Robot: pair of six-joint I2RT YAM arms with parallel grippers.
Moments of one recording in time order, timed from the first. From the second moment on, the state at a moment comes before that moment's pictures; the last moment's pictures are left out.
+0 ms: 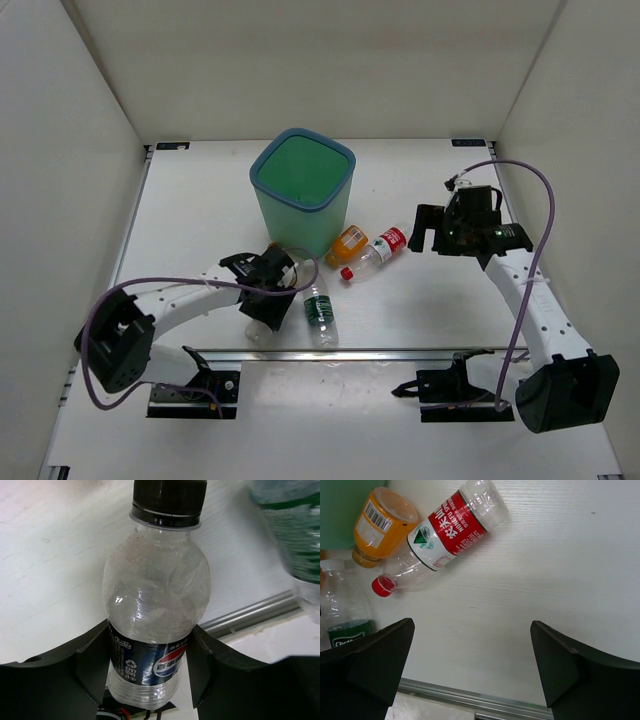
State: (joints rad) left arm -0.78 1.36 0.78 -0.77 0.00 -0.30; right arm 0.15 1.12 1.03 -0.75 -0.12 0.22
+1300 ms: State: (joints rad) left arm -0.64 1.46 1.40 -0.07 -0.34 -0.27; right arm 0.24 1.33 0.89 -0.38 0.05 0.58
